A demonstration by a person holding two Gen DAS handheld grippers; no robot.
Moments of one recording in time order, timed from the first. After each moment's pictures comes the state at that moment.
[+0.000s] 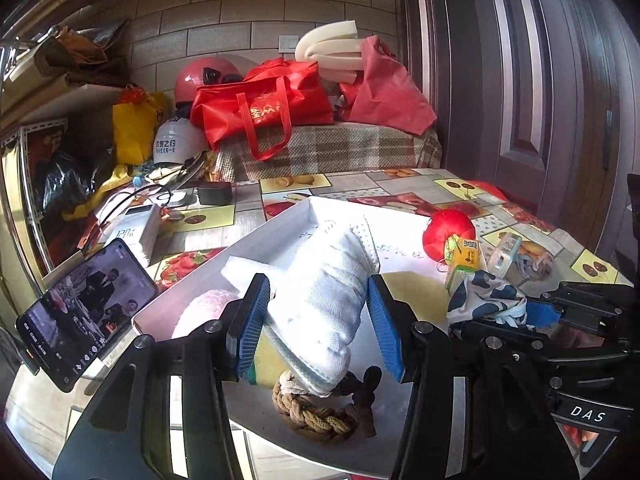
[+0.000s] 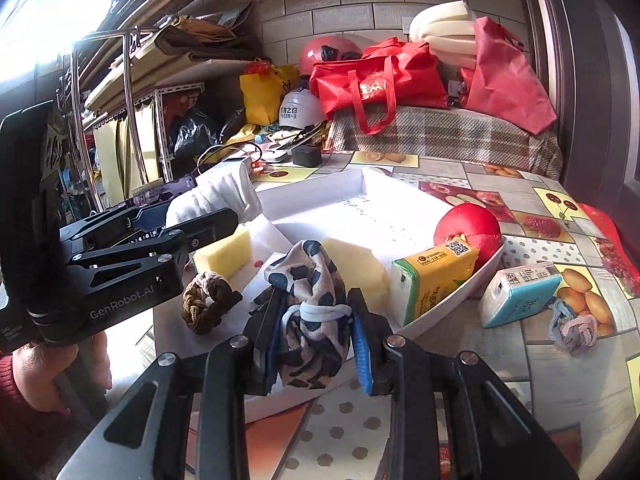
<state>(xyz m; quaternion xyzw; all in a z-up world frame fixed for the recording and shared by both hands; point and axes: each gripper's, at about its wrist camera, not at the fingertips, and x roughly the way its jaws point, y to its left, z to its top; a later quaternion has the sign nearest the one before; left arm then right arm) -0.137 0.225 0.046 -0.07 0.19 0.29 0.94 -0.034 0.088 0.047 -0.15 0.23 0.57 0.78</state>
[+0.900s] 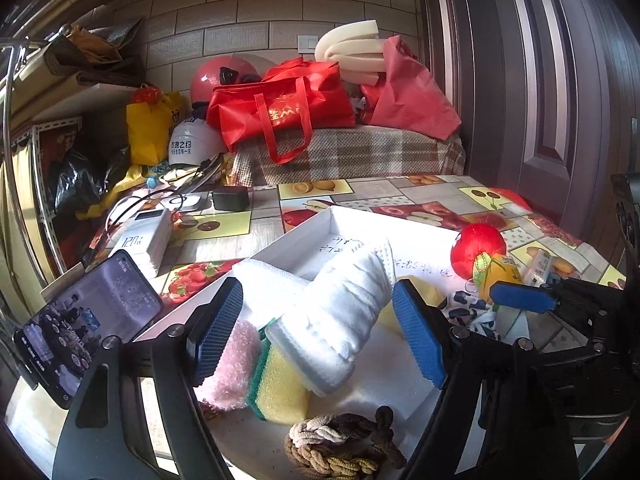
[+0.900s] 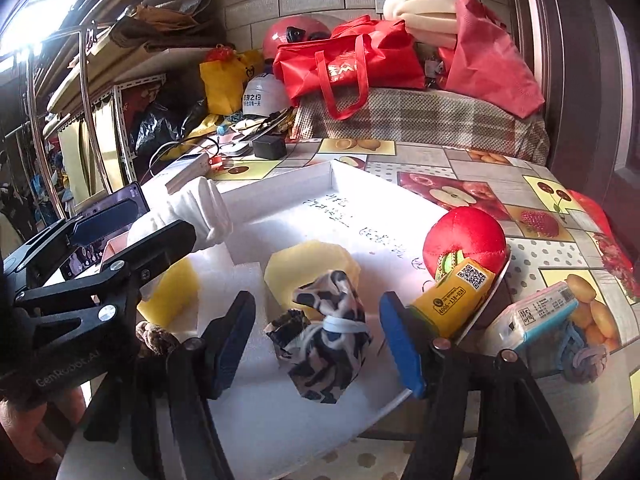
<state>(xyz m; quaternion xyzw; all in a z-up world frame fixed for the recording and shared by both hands) -0.122 0.241 0.049 -0.07 0.18 0.32 0.93 -0.011 0.130 0.045 -0.16 0.25 0.52 0.80</state>
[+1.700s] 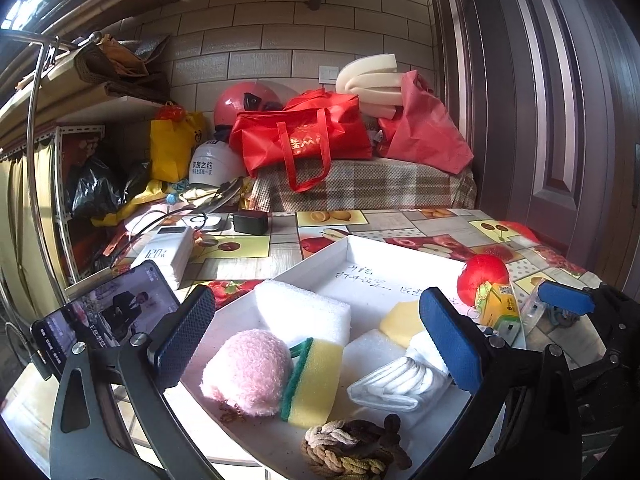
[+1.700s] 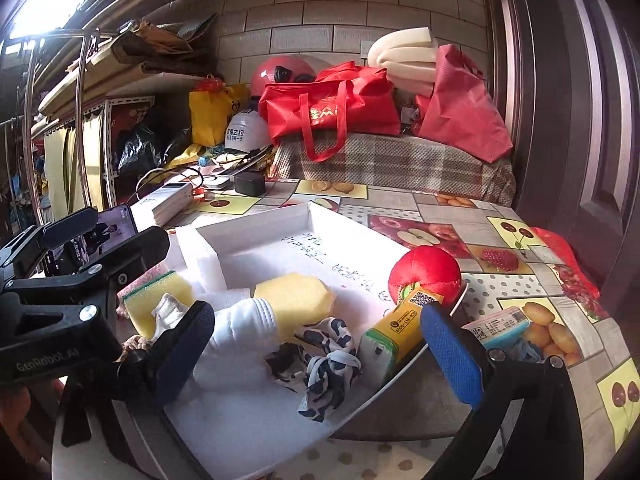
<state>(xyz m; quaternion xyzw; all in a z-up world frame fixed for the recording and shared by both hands) -0.143 0.236 0.056 -0.07 0.13 0.36 0.92 -0.030 0.112 0.059 -0.15 0.17 0.48 0.85</state>
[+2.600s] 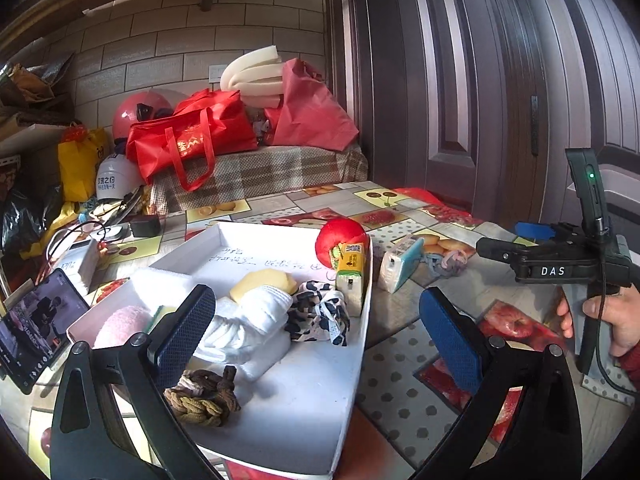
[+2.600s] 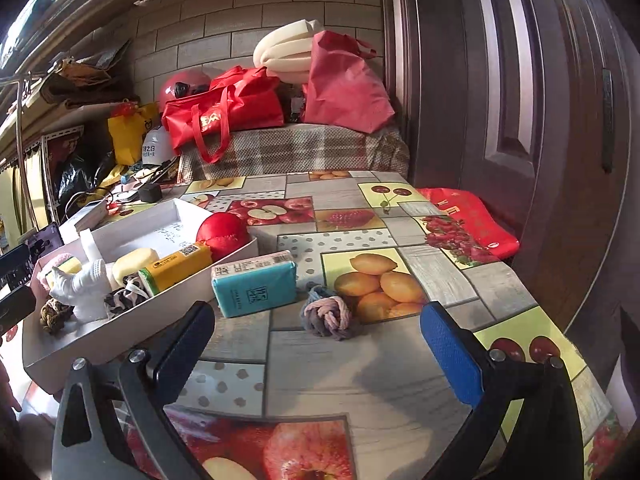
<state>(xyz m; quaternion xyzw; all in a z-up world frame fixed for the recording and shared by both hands) -0.119 0.135 0.057 -0.02 0.17 0.18 0.97 0.076 -0.042 0.064 -0.09 0.22 0.38 0.90</state>
